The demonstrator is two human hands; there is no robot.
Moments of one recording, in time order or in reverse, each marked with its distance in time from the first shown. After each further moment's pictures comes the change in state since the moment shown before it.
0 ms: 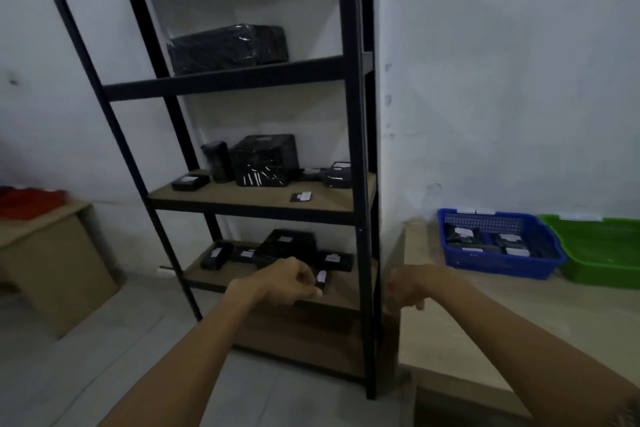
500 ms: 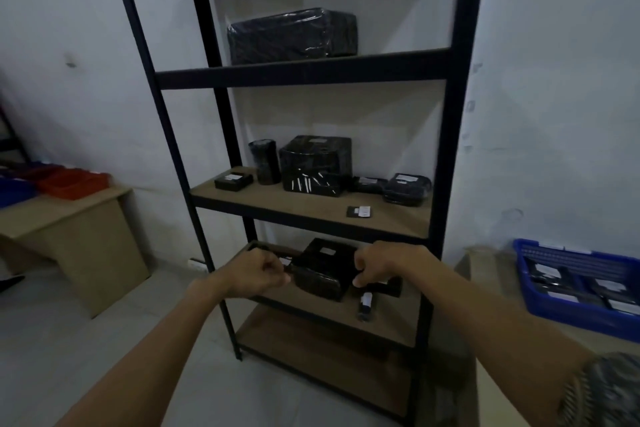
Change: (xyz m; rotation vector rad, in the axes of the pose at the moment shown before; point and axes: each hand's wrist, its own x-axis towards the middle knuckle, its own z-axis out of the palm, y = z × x) left_hand 0.014 -0.158 -0.122 -0.039 0.234 -0.148; right_hand 0.131 -0.153 -0.101 -0.116 0.102 -0.242
